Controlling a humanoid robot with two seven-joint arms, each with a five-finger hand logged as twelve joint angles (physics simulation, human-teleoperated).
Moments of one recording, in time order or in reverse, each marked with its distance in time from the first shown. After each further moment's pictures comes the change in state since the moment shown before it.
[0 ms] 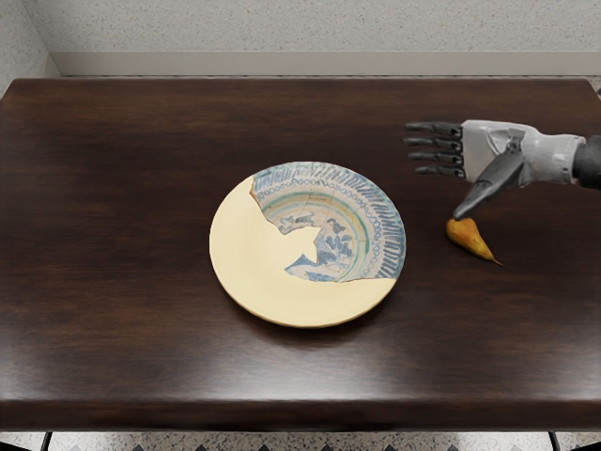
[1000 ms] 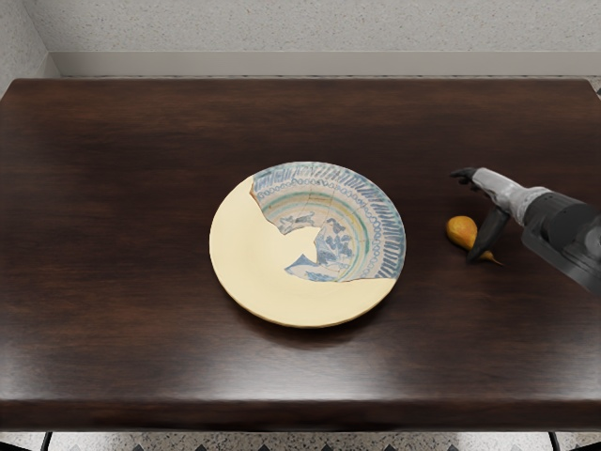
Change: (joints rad) left arm 0.000 0.000 0.000 0.000 0.000 0.000 0.000; right arm -0.173 0.098 -0.010 0.317 -1.026 -0.706 -0.300
